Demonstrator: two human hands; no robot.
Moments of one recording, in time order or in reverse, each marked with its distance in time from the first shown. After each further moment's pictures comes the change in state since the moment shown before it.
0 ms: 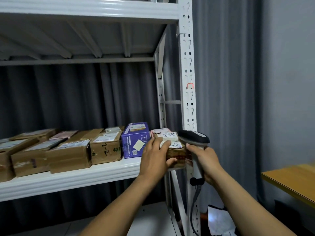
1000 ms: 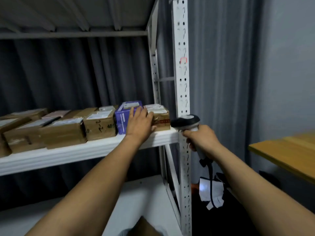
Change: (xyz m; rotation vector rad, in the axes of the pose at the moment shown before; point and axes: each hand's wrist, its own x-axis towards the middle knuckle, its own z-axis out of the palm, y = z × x) left_hand 0.027 -0.027 -0.012 0.361 -0.150 0.020; right_hand -0.034 -0.016 -0.020 -0.574 -0.036 -0.017
